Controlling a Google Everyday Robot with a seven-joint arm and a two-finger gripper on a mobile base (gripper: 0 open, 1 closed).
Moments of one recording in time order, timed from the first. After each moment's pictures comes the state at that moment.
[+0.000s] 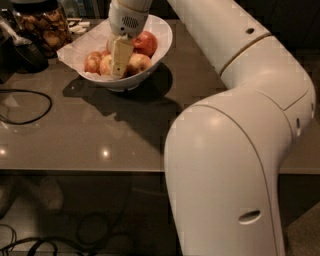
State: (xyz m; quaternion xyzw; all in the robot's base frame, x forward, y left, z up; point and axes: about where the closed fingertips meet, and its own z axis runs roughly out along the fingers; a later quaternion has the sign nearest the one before) arm 0.660 0.105 0.940 -0.75 0.63 0.11 0.18
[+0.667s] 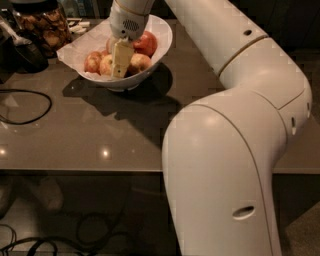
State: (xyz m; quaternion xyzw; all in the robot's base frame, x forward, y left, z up) arm 0.662 0.105 0.931 -0.75 0.62 0.11 0.18
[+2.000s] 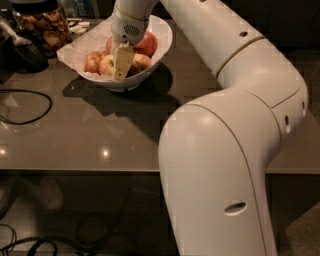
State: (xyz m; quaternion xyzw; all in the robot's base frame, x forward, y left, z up) arm 0.666 0.106 0.918 -0.76 0.62 0.12 0.17
